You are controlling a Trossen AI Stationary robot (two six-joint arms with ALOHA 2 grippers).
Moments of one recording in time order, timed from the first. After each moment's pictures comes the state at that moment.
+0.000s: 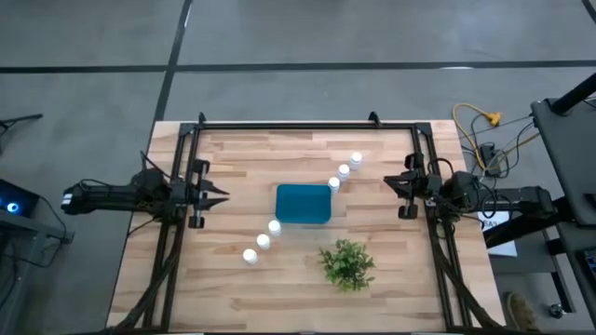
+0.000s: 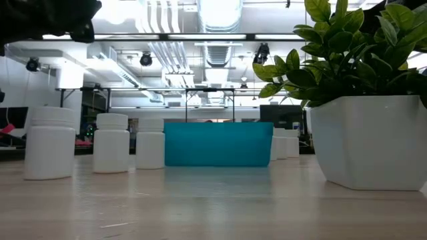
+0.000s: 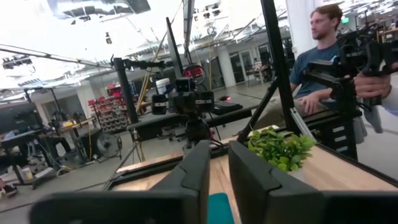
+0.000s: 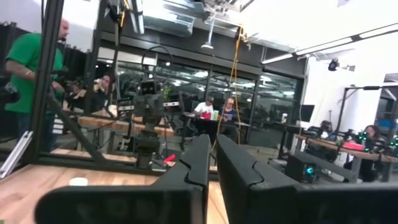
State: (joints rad) left arm -0.01 0.23 0.18 0.18 0.10 0.24; right arm -0.03 0.19 0.05 0.47 0.10 -0.18
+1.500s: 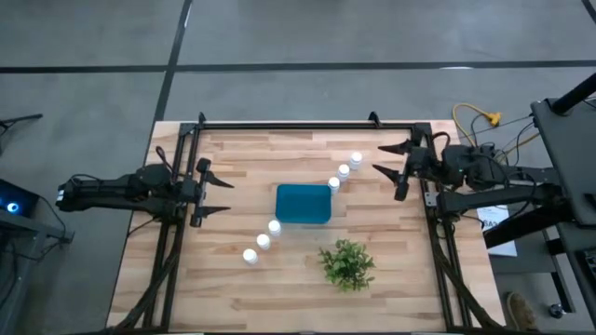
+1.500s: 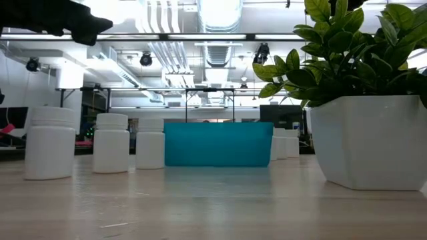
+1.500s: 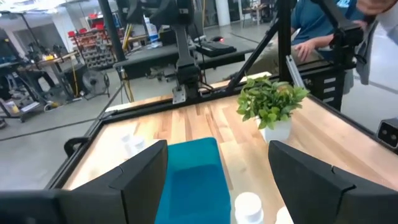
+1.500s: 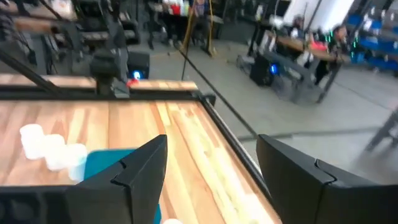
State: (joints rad) left arm -0.01 0.35 0.38 -0.18 0.06 0.20; right arm -0.03 0.65 0.75 -0.30 0.34 -0.10
